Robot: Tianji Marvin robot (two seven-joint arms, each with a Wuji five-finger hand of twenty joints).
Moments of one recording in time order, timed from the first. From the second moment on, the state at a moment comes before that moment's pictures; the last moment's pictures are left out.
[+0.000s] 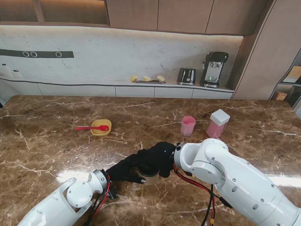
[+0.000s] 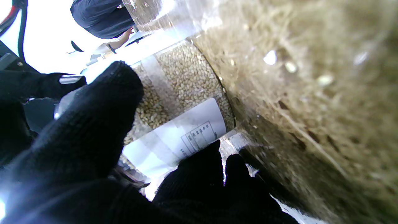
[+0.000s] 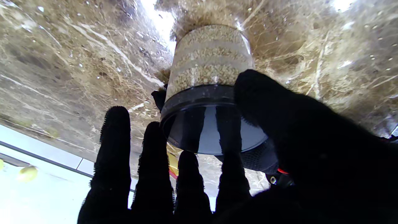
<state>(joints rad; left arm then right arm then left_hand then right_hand) 1.39 -1.13 -0.89 -1.18 0.16 -0.46 -0.14 -1.26 -0.96 0.83 -1.77 -1.01 -0.35 0.57 0.66 -0.57 0.59 -0.08 0.62 0.35 -0.28 0.38 0.27 0.00 0.16 0.29 0.19 -0.09 0.08 0.36 -0.14 -0.28 0.16 0.58 0.55 -0.71 1.10 -0.05 0.14 -0.11 0.08 0.68 0.17 0.04 0.17 0.42 0.46 0.07 0.21 0.36 0.39 0.15 0.74 0.33</state>
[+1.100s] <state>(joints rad) 1.39 -1.12 -0.88 -1.17 0.14 -0.45 -0.15 -1.36 -1.02 0.75 -1.71 -1.05 0.06 0.19 0.66 -0.57 0.58 -0.07 0.64 0.44 -0.28 0.39 0.27 0.00 0.16 0.29 0.19 -0.12 0.07 0.36 -0.14 -0.31 0.16 0.58 0.19 -0.60 0.88 -0.08 0.45 -0.14 0.32 0.92 0.59 0.03 0.47 0.70 0.84 0.11 0.58 0.56 0.68 0.11 1.09 0.37</state>
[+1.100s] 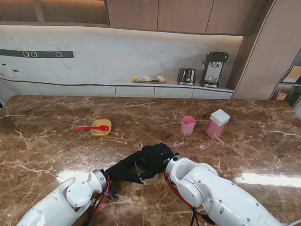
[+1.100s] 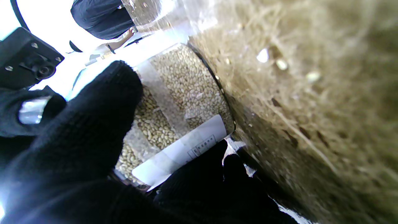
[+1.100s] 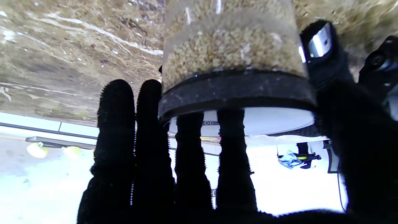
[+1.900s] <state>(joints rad) 1.39 -1.12 -0.88 -1.17 0.15 -0.45 -0.16 -1.43 -1.04 0.78 -1.69 -1.08 0.05 0.08 0.66 -0.56 0.58 -0.07 0.59 0.42 -0.18 0.34 0.27 0.00 0.15 0.29 0.18 -0.13 0.07 0.36 -0.15 -0.31 0.16 0.58 0.08 -0.40 0.73 -0.06 0.31 -0.01 0.20 0.74 0.47 0.02 0.27 0.46 0.61 0.11 0.25 0.37 0.37 0.19 0.87 0.28</state>
